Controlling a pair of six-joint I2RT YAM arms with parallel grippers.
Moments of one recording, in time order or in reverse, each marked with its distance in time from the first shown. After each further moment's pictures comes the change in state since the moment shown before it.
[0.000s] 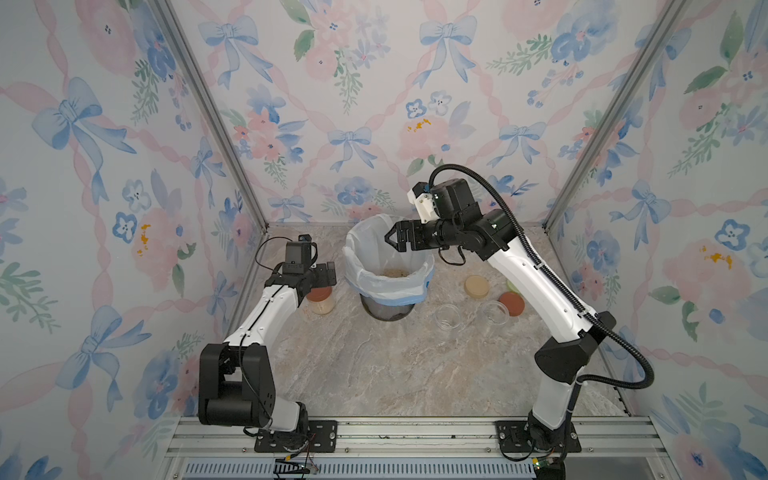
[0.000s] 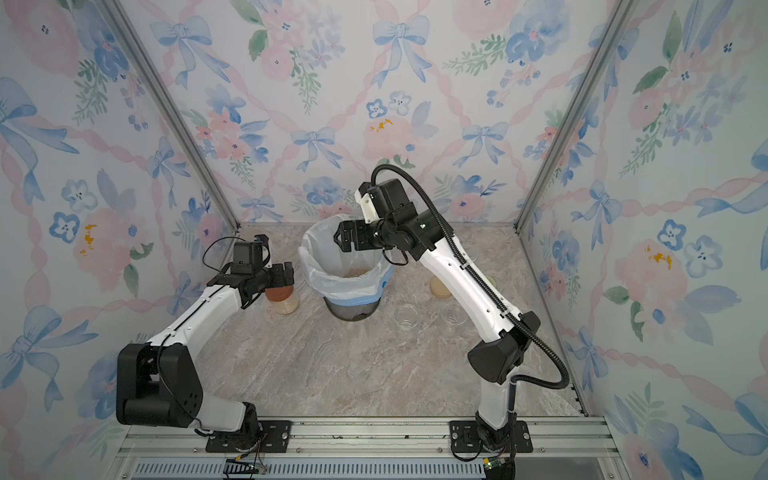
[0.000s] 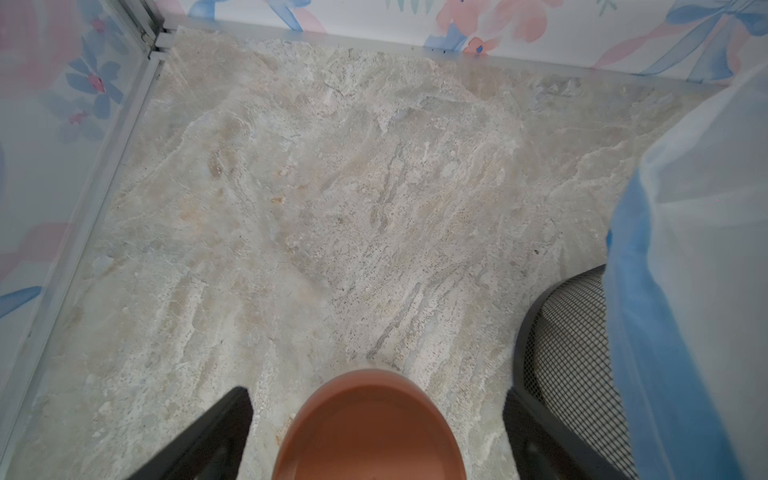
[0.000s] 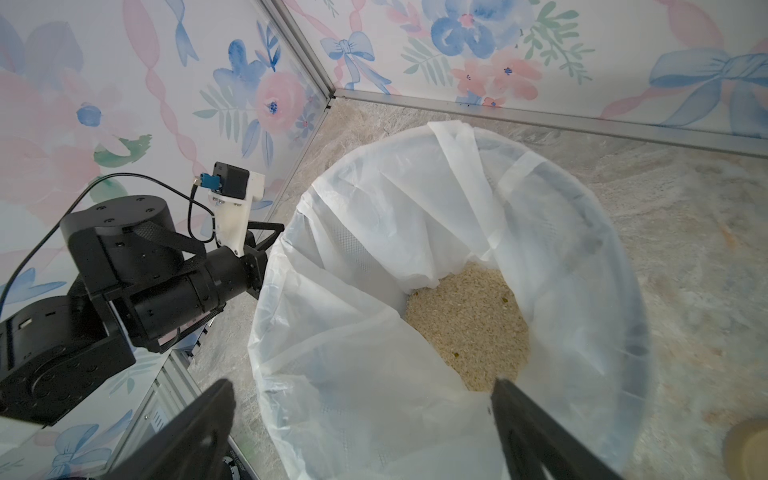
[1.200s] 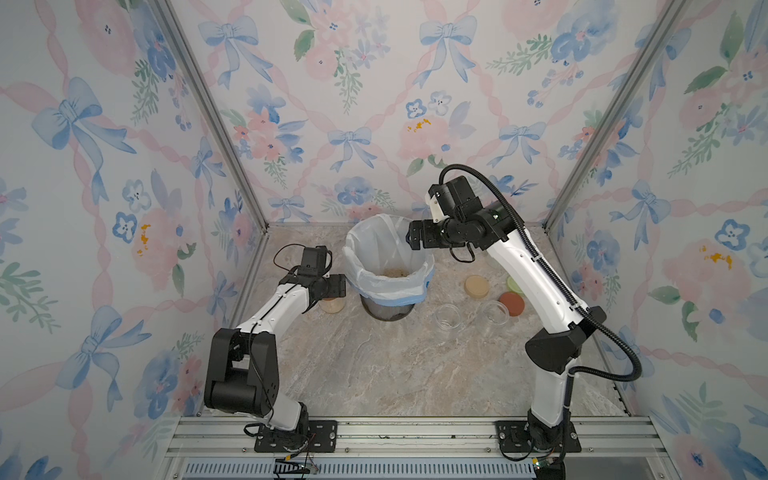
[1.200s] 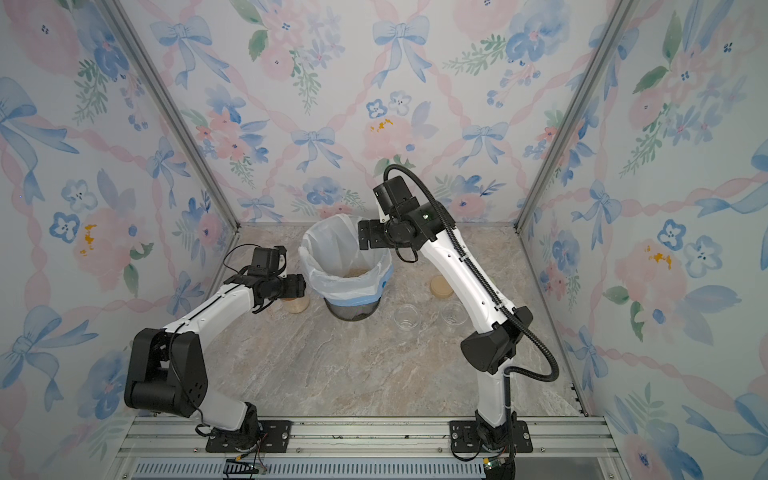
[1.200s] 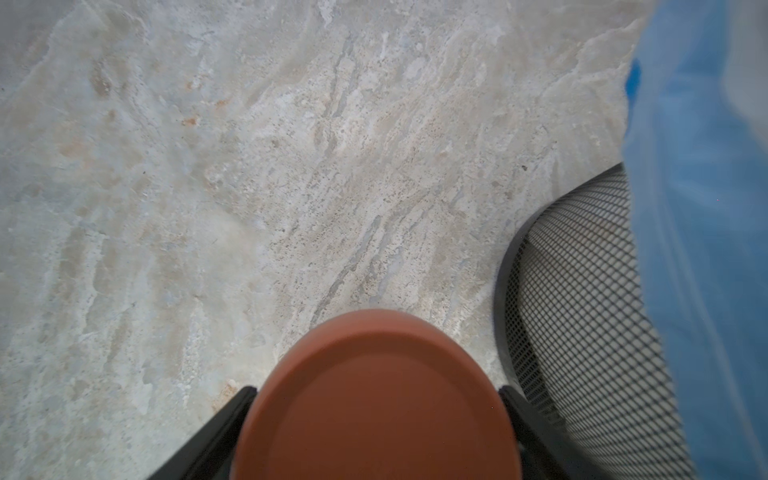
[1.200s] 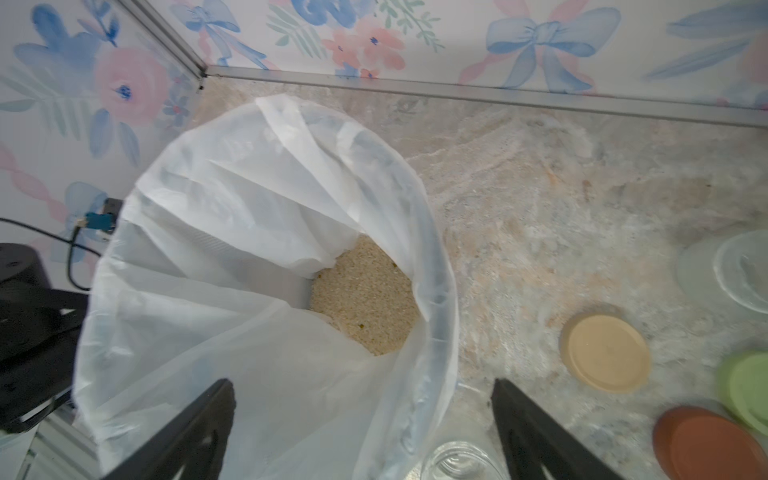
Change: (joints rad) left arm -0.100 0.042 -0.046 -0.030 0.011 -0.019; right arm -0.069 0.105 0.135 -0.265 0.241 0.000
